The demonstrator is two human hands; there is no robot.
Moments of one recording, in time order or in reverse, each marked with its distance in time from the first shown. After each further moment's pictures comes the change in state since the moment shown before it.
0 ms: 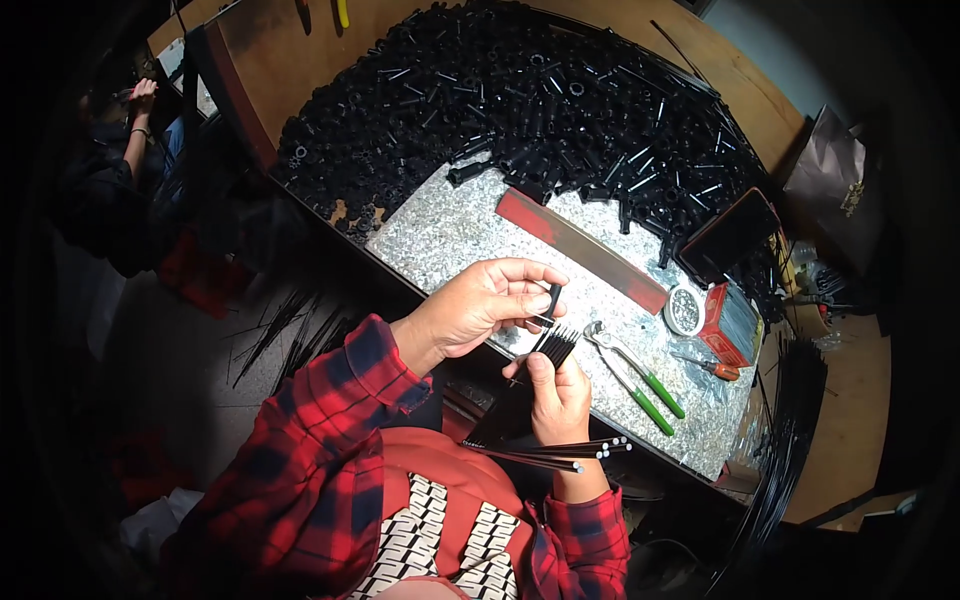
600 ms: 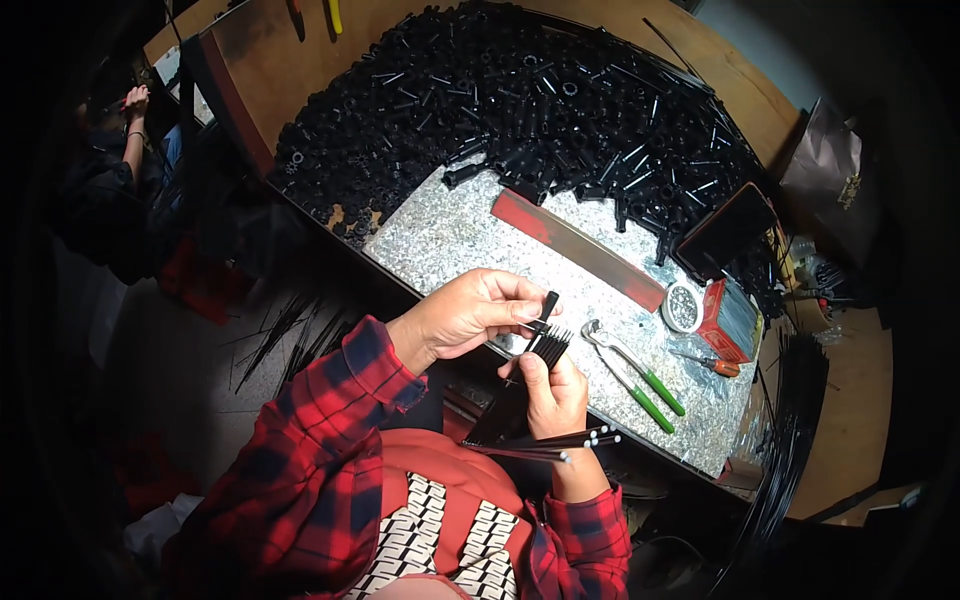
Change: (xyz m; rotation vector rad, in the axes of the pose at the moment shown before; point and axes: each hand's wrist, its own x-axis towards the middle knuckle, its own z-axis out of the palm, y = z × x) left_hand -0.004 -0.008 -0.011 -0.024 -0.058 -0.043; right_hand -0.001 0.001 0.003 0.042 -0.015 -0.005
